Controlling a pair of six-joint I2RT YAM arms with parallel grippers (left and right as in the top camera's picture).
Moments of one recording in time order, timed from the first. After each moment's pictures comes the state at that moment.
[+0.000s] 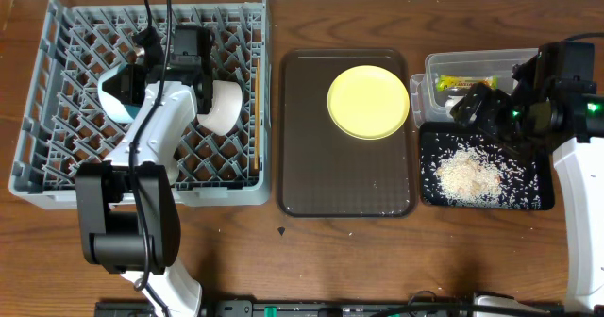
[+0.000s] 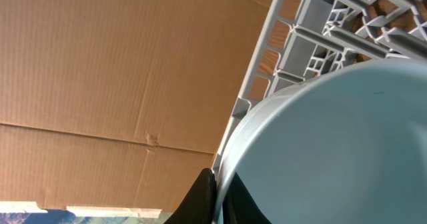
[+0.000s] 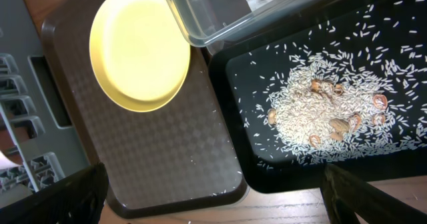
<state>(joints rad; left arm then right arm) -0.05 1.87 1.36 -0.61 -1.30 0.07 -0.10 1.43 1.40 -1.16 -0.25 0.43</state>
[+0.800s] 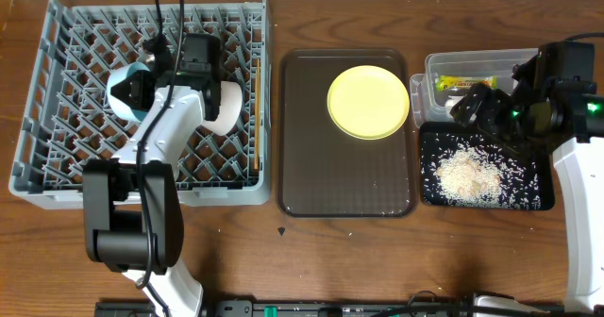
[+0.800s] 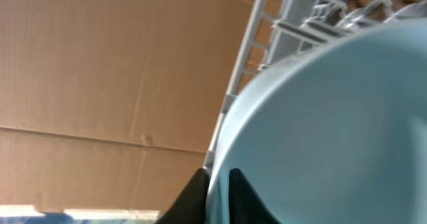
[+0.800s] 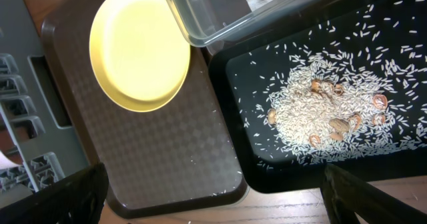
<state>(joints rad) -0.08 1.87 1.31 -0.60 -1.30 0.04 -0.10 1.43 1.40 -1.16 -0.25 0.43</state>
